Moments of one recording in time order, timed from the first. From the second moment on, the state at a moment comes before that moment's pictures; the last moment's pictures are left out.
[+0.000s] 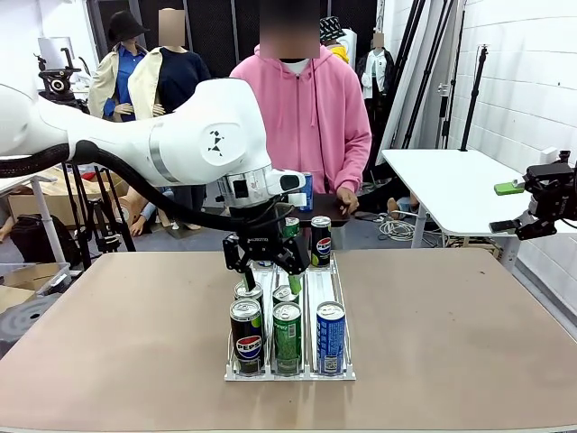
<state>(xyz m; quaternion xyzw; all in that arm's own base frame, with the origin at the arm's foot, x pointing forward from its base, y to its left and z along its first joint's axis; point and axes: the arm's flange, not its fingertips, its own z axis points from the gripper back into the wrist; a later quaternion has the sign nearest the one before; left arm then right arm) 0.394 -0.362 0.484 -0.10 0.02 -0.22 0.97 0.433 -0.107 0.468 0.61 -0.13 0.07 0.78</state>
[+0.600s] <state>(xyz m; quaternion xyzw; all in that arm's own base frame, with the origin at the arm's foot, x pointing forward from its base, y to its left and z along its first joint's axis) 0.394 -0.362 0.484 -0.10 0.02 -0.22 0.97 0.433 -0.107 0.468 0.61 -0.13 0.07 0.78</state>
